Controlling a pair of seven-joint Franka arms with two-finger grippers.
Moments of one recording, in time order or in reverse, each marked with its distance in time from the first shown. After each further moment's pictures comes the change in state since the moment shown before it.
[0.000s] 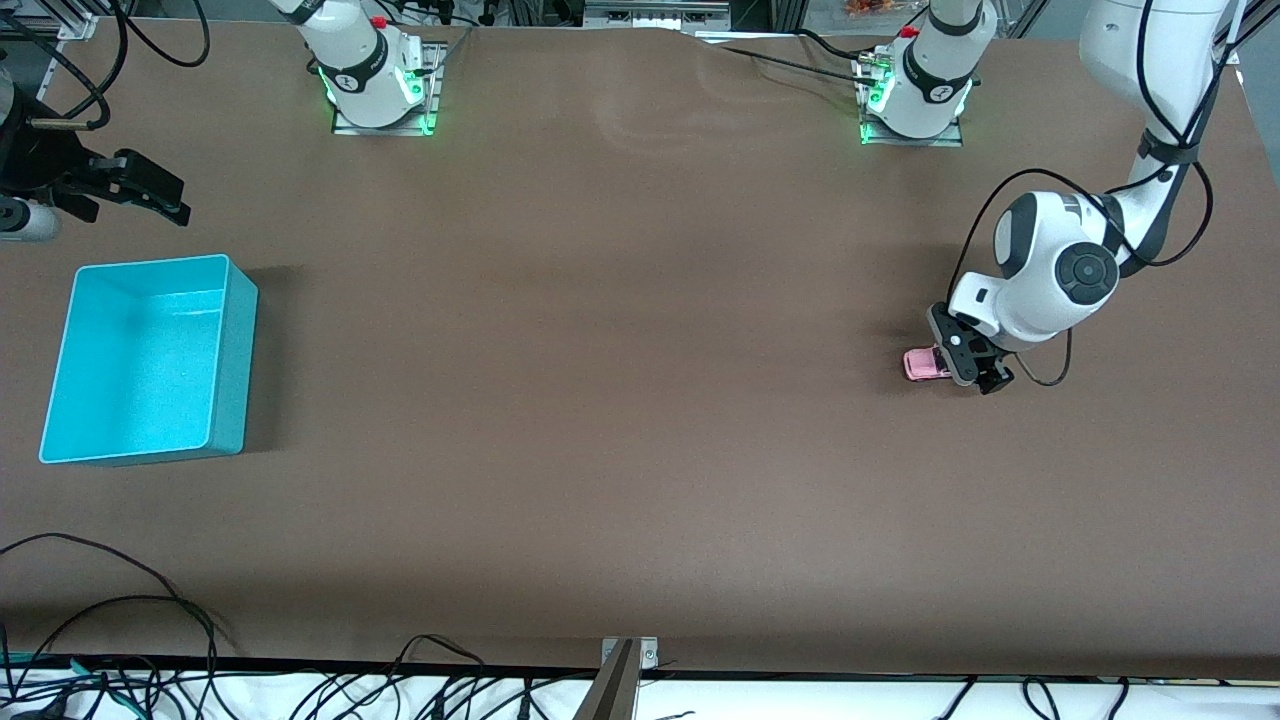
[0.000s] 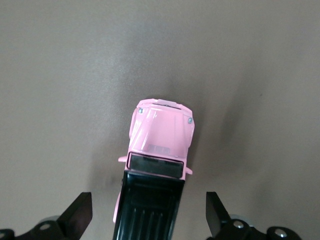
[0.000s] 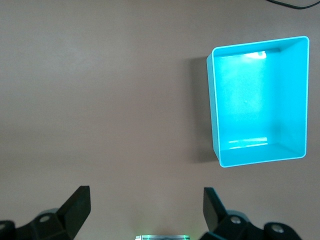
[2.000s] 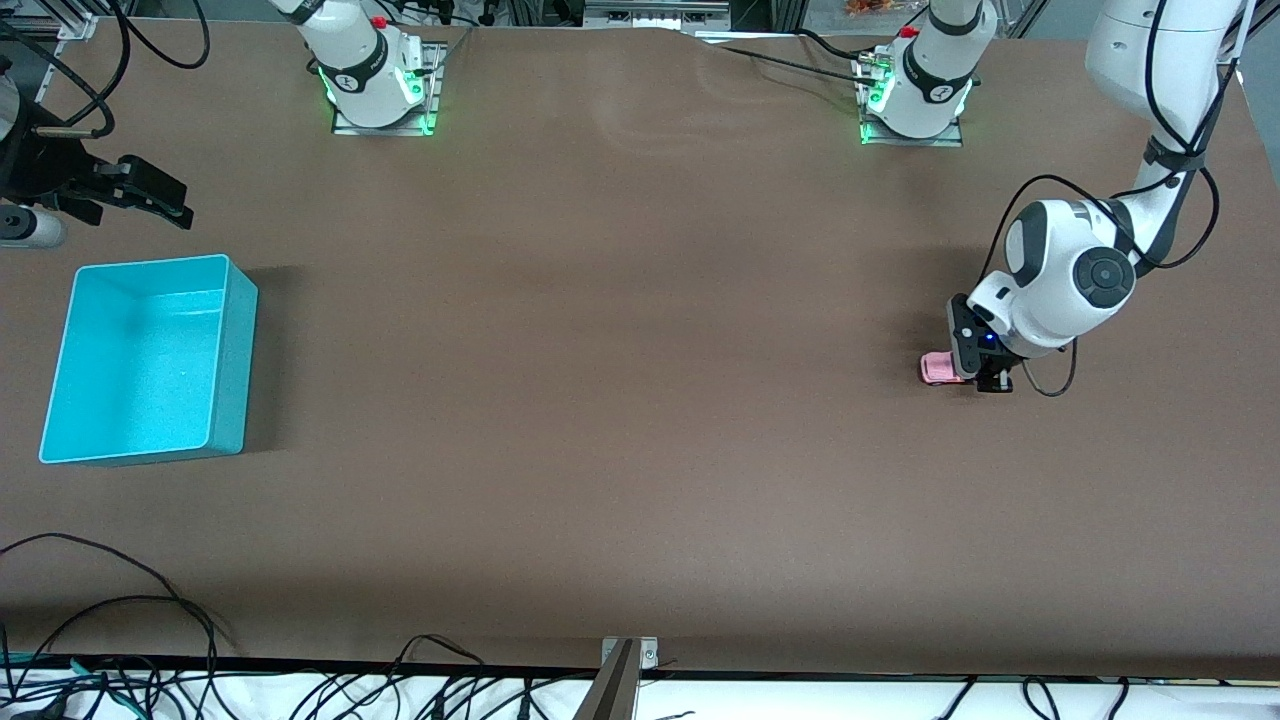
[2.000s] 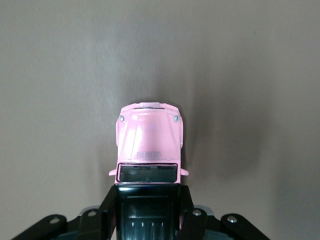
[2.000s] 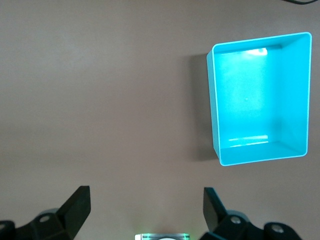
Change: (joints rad) left arm 0.001 0.026 0.058 0.009 -0.028 0.051 0.345; right arm -0.001 0.007 -0.002 -0.006 0.000 -0.001 0.000
